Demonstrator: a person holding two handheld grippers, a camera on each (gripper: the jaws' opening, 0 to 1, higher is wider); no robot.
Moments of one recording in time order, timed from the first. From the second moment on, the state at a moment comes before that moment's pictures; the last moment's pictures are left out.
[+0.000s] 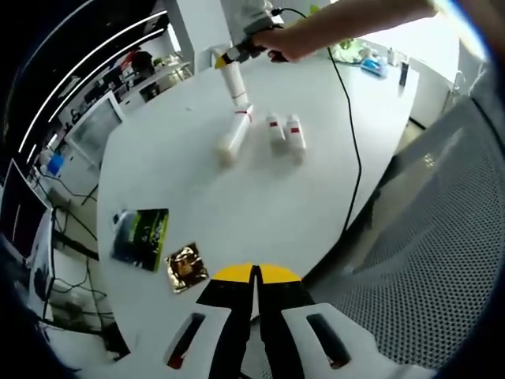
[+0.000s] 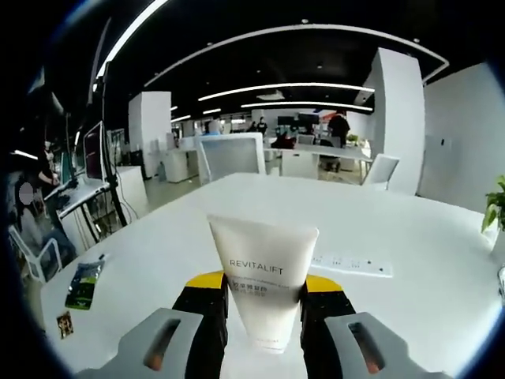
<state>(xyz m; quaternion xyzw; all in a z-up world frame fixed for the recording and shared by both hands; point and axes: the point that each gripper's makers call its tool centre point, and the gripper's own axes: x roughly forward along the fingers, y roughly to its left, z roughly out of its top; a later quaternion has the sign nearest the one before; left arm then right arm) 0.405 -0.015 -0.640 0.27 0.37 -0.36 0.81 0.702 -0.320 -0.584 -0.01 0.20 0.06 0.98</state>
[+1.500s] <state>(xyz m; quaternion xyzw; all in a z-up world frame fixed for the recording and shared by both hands) 0.409 -0.021 -0.630 0.26 0.35 -0.37 0.82 0.579 -0.319 -0.517 0.10 0.11 0.09 0.98</state>
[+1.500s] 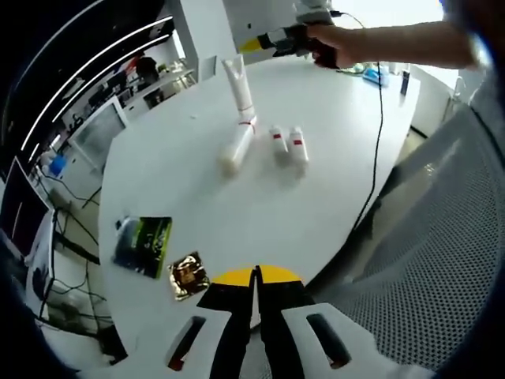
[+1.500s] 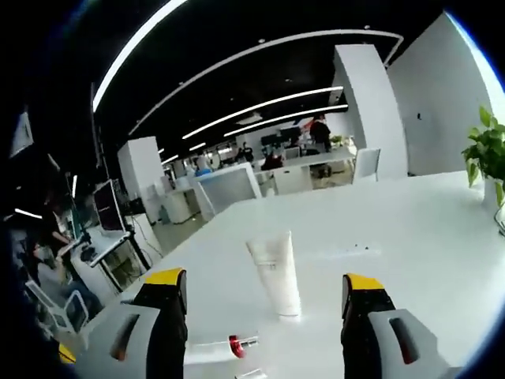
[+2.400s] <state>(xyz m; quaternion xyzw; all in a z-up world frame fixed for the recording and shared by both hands) 0.418 -0.023 -0.621 0.41 0.28 -0.36 0.79 0.401 -0.231 -0.516 -0.04 0.14 0.27 0.95</state>
